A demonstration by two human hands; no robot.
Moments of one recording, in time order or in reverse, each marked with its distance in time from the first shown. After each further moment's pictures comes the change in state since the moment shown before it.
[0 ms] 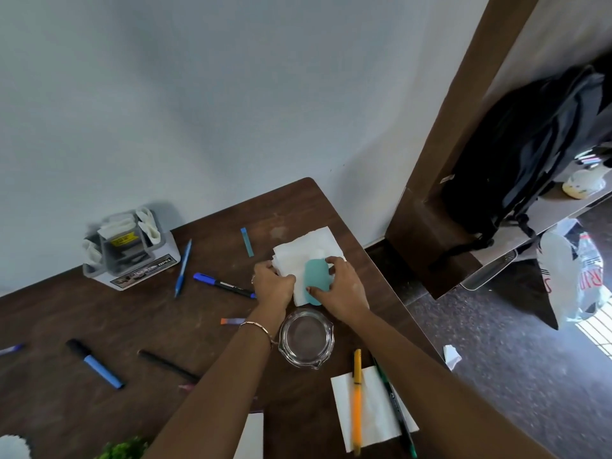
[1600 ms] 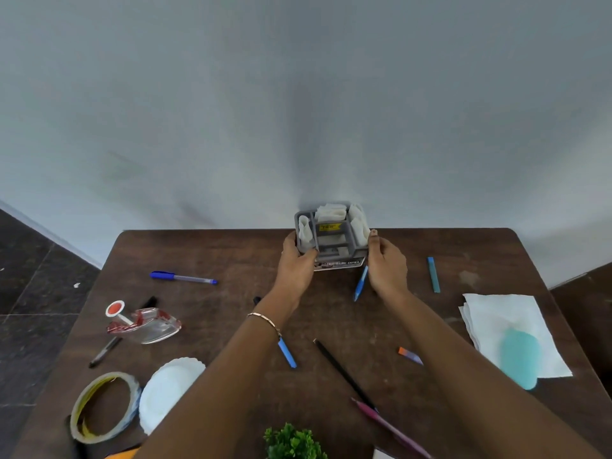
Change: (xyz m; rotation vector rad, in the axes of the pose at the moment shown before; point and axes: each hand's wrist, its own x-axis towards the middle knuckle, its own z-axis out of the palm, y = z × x) left_hand 0.109 -0.043 -0.287 -0.396 0.030 0.012; right_hand 0.039 -0.255 0.172 0.135 -0.043 -0.132
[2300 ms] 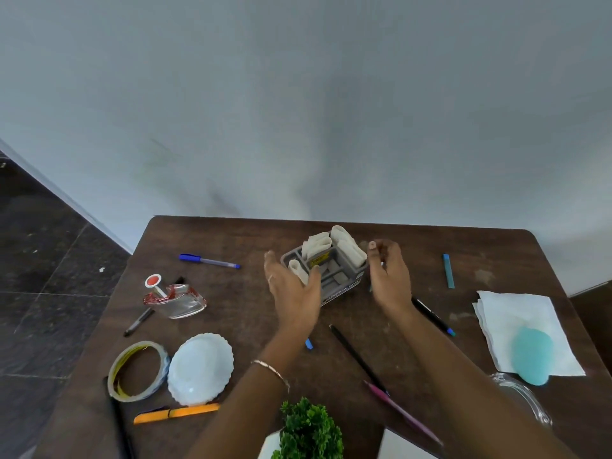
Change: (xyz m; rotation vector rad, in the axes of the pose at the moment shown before) left_hand -0.089 -0.012 -0.020 0.195 0.360 0.115; right_hand -0.052 -0.002 0.004 0.111 -0.048 -0.098
